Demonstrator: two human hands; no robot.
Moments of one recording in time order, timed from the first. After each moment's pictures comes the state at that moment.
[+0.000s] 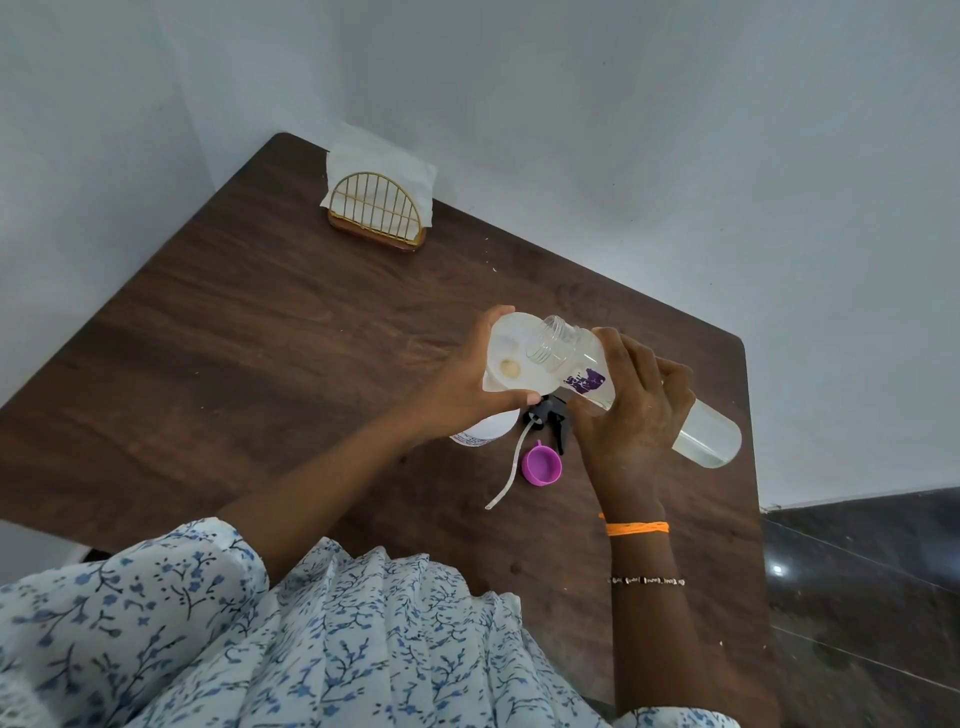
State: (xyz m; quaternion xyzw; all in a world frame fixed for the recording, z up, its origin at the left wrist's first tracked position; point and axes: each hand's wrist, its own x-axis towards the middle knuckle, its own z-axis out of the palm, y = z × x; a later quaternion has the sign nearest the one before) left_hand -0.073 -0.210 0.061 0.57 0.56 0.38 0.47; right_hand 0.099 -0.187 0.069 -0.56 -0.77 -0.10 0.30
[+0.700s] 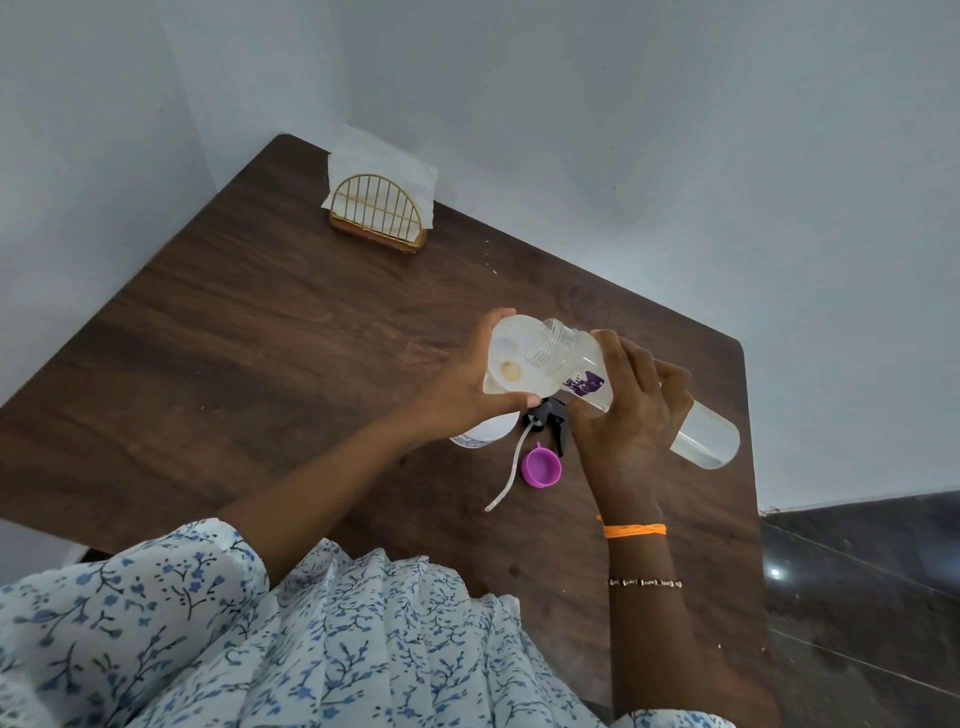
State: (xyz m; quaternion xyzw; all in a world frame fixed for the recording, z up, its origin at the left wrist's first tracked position) left_hand -0.074 -0.210 0.059 0.57 0.55 0.38 0.47; right_hand 0.095 -0.187 0.070 -0.56 -0.77 -0.09 0.30
